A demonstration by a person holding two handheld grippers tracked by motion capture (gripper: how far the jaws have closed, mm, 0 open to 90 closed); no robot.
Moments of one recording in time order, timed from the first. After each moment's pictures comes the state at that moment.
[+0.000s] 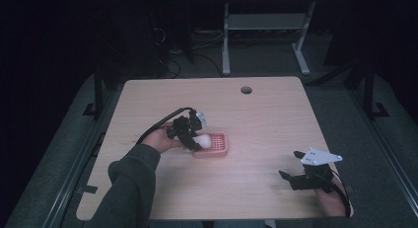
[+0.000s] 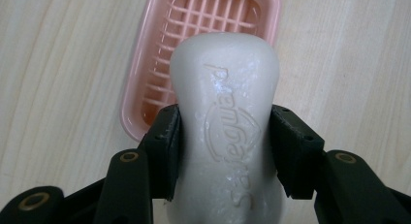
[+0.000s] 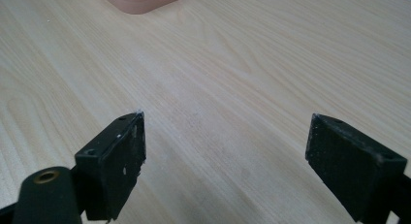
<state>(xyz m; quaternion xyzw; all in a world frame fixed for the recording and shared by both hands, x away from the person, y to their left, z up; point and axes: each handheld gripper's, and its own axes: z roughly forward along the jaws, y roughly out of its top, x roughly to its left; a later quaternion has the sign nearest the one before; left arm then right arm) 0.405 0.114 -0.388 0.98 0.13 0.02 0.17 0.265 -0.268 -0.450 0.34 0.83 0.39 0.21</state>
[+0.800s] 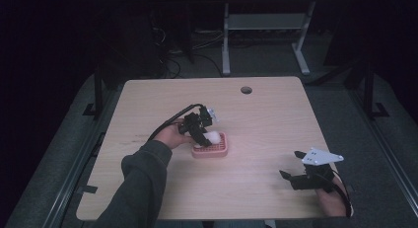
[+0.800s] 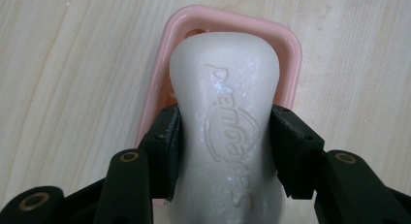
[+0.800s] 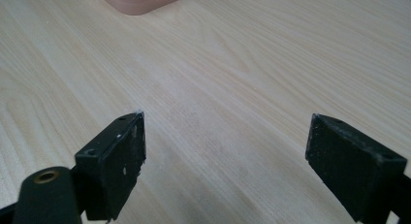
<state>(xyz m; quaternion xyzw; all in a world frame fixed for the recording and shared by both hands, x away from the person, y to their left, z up) 0.424 0.085 -0.399 0.98 0.13 0.02 0.17 0.265 -0.270 -0.450 0.34 0.83 0.40 0.21</state>
